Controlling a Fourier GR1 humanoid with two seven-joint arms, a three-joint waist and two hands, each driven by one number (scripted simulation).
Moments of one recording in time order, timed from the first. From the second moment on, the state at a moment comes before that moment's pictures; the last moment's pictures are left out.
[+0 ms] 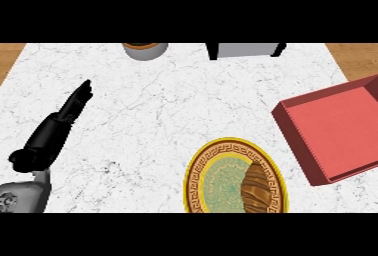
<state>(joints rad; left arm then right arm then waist) -0.15 0.32 0.01 -1.56 -0.07 -0.16 -0.09 0.14 -1.09 0.83 -2.14 0.87 -0.33 -0.70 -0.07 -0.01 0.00</state>
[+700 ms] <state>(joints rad) -0.16 0.31 0.00 -1.58 -0.07 -0.17 -0.08 0.30 -1.31 0.36 -2.08 0.02 -0.43 -0.77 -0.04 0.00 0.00</state>
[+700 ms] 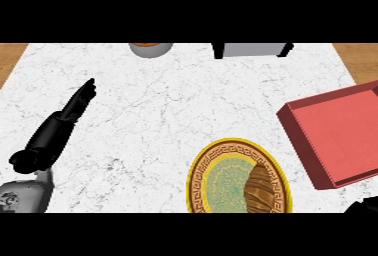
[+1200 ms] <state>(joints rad) -0.23 0.29 -0.03 -1.54 -0.09 -0.19 -0.08 0.11 -1.41 0.11 -1.62 -0.22 -0.11 -0.90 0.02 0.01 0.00</state>
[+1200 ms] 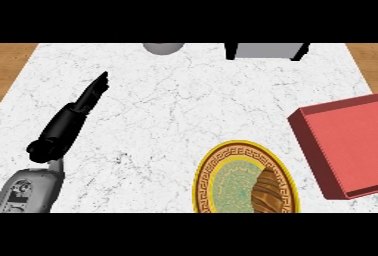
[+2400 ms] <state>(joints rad) -0.30 0.26 -0.04 -1.48 -0.11 -0.21 -0.09 -0.36 -1.19 0.40 -1.05 0.17 0.19 -1.05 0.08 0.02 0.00</state>
